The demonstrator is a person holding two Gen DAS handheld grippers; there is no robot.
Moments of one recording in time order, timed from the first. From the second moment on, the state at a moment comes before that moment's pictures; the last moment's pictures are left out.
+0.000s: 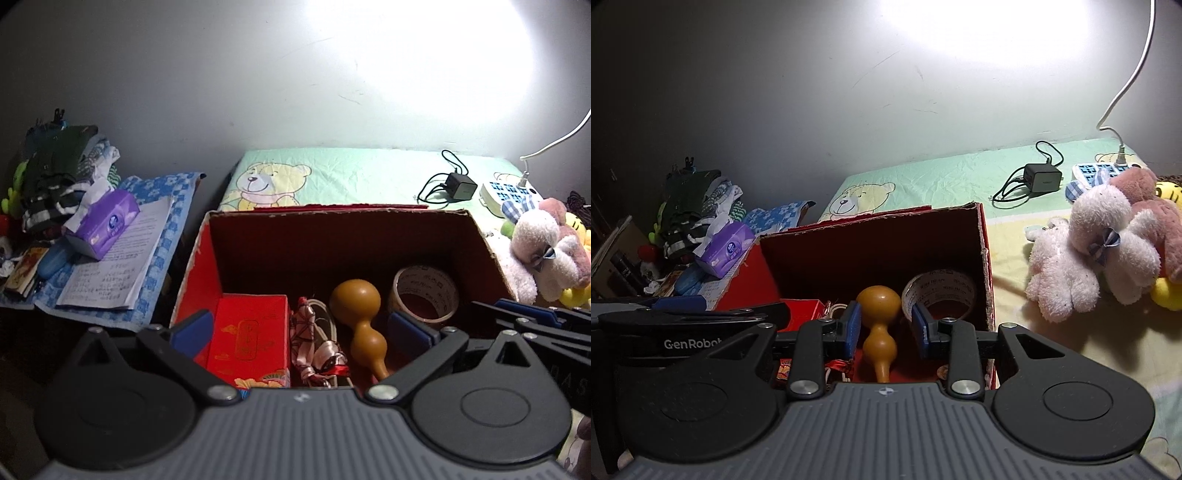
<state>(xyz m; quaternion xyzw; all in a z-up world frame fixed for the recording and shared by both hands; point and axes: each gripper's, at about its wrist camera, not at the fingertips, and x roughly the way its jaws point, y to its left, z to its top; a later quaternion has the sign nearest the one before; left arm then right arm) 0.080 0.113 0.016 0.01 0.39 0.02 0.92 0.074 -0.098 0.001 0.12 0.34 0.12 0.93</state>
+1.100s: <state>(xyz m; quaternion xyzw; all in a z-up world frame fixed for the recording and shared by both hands) 0.014 0.114 -0.057 0.03 0.55 0.05 0.83 0.007 -0.078 -0.036 0.09 0.42 0.12 0.90</state>
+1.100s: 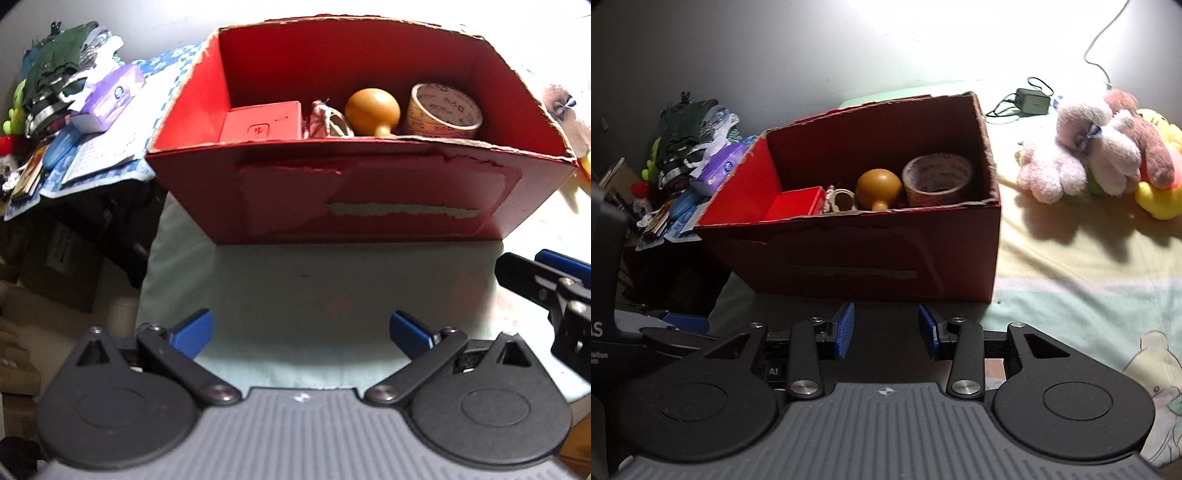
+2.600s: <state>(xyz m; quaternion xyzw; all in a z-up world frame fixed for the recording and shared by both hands) 0.145 0.122 -0.018 0.06 0.50 0.02 0.86 0.117 -0.079 -0.006 0.10 0.39 0.05 0.91</state>
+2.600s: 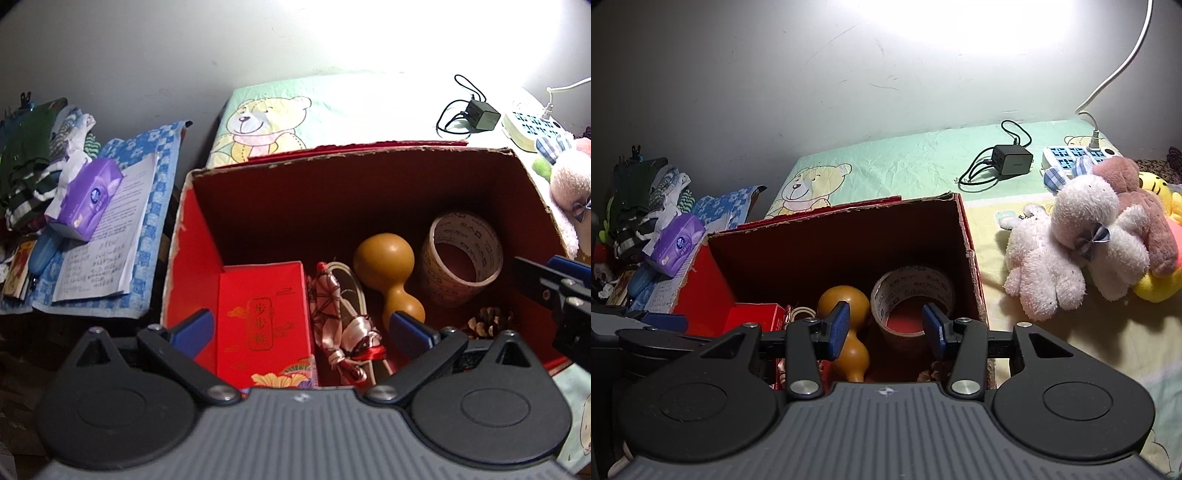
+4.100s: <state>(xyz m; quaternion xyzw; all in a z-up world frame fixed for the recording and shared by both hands) 0.162 0.131 -0.055 0.03 0.55 0.01 0.83 0.140 -0.065 -0.028 0.08 0.45 0.02 0.89</state>
